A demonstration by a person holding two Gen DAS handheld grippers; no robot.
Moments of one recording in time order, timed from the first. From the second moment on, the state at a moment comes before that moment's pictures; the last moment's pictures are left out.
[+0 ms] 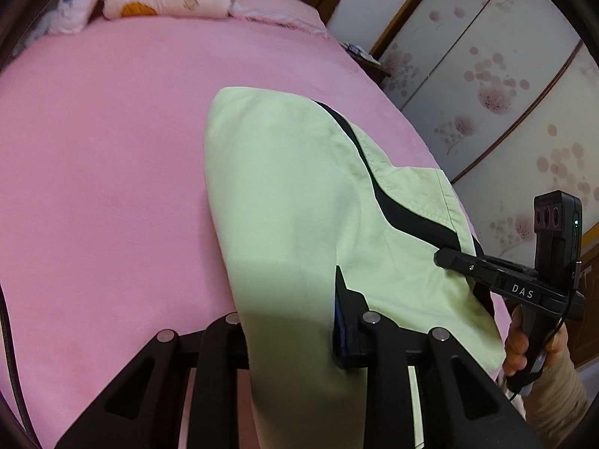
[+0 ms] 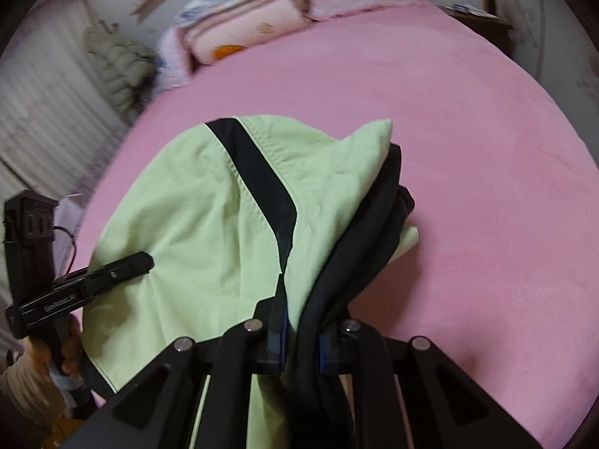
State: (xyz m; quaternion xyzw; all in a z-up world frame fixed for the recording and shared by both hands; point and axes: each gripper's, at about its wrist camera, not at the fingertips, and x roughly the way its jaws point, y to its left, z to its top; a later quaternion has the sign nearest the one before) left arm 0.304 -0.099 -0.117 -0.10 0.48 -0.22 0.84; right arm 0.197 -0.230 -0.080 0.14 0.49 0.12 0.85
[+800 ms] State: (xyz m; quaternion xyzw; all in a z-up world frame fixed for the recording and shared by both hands) left arm 0.641 0.171 -0.197 -0.01 0.47 -0.09 0.88; right arm 0.543 0.062 -0.156 0.12 0.44 0.12 0.88
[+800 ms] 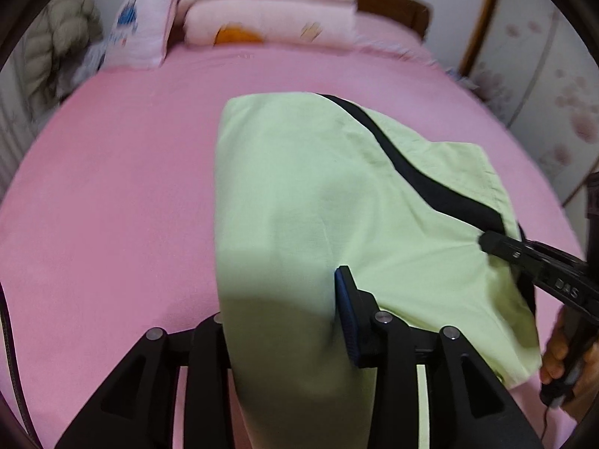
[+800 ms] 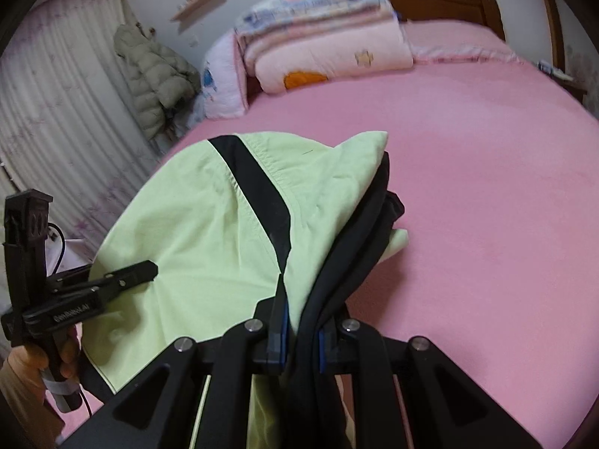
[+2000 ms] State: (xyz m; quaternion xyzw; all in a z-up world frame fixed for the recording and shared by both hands) left arm 0.244 0.017 0.047 0.05 0.35 0.03 0.93; right arm 0.181 -0.006 0.099 0.06 0.38 0.12 0.92
